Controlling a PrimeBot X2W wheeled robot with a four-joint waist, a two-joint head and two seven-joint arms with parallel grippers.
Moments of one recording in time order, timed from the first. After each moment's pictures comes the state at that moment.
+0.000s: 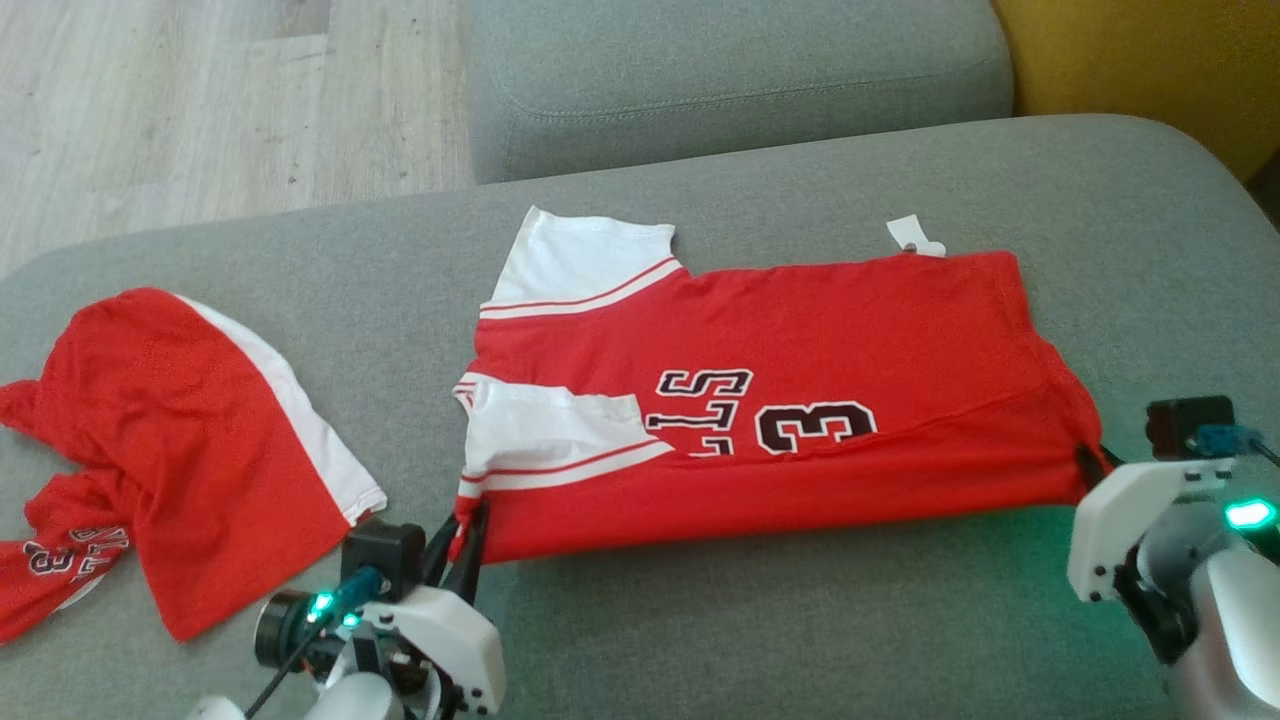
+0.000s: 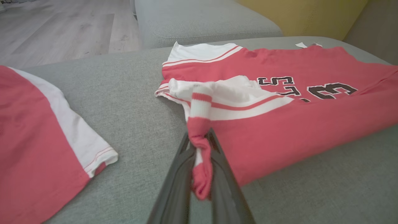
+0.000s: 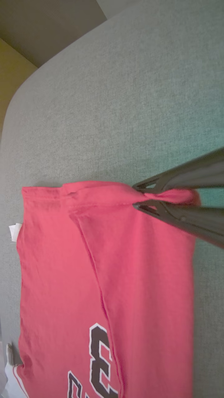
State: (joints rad) left arm -0.19 0.20 -0.52 0.43 -0.42 0.09 0.02; right arm -0.26 -0.23 -0.01 0.59 0.10 0.13 0.30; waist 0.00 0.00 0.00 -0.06
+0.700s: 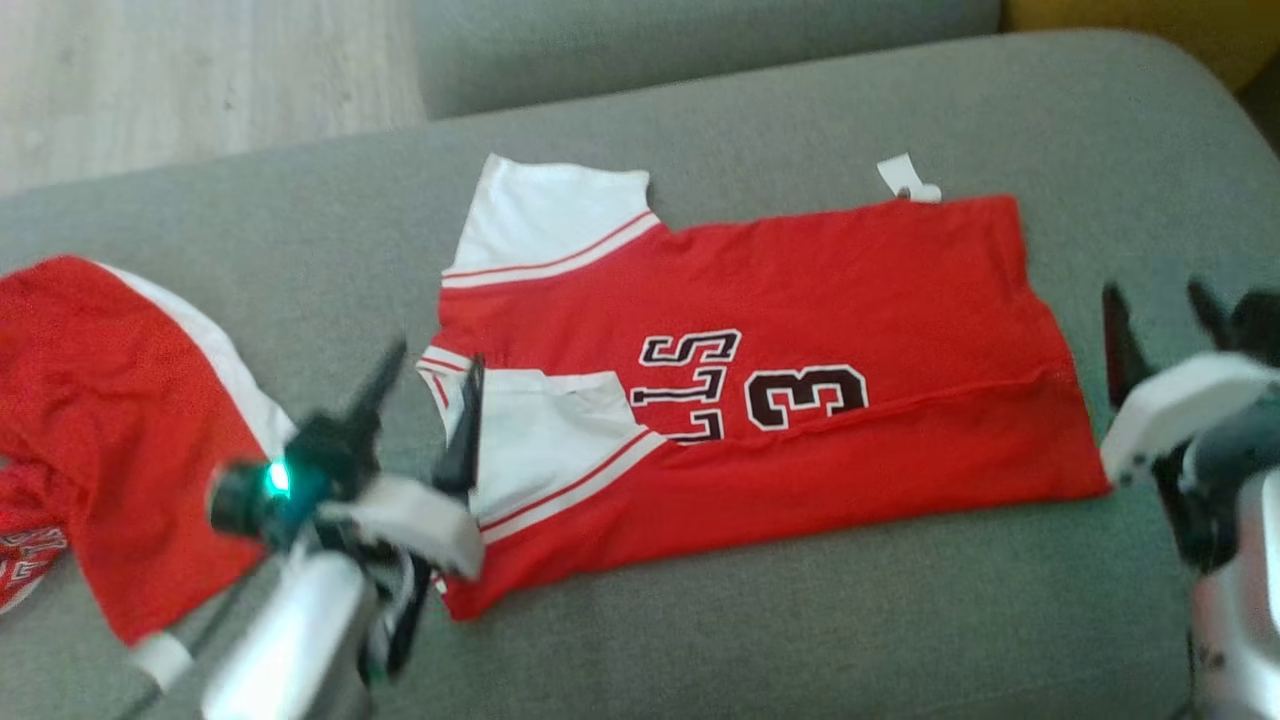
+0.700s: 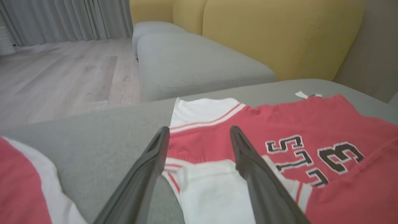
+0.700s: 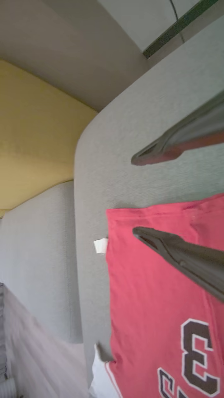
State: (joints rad) left arm -0.30 0.23 -0.49 0.32 -0.41 0.12 -0.06; right arm -0.28 -0.16 -0.16 0.29 0.05 0.13 0.25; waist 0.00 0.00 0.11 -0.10
